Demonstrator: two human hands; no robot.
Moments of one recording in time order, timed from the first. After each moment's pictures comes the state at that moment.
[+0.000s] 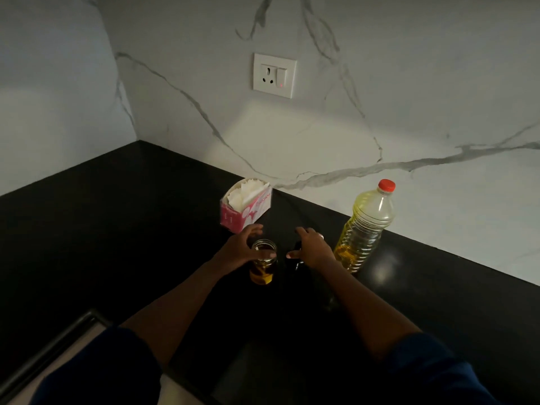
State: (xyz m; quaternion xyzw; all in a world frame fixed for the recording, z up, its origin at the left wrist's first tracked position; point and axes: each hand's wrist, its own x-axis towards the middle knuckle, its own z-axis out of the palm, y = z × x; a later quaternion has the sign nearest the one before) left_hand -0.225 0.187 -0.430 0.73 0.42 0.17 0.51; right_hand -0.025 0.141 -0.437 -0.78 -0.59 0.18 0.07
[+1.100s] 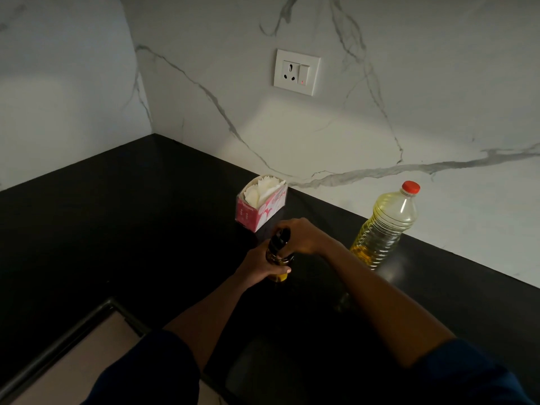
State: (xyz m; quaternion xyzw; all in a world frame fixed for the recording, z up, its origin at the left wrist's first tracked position) left_hand -0.219 0.176 -0.470 0.70 0.46 0.14 0.53; right_hand -0.081 0.148 -0.377 -0.61 -0.72 0.30 0.11
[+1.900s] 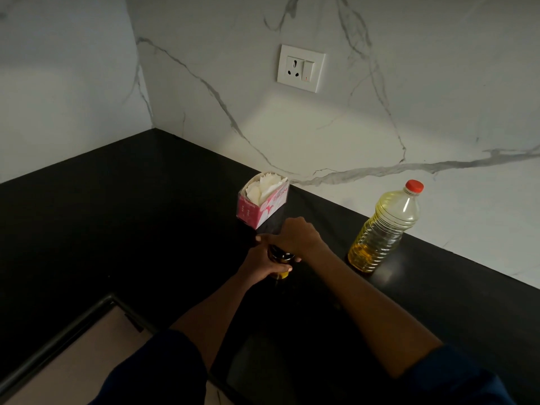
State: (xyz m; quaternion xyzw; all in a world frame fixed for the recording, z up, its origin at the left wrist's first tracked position) left_hand -0.217 0.166 -0.463 0.69 0.50 0.14 0.50; right_hand -0.120 0.143 -0.369 -0.74 -0.63 0.22 0.04
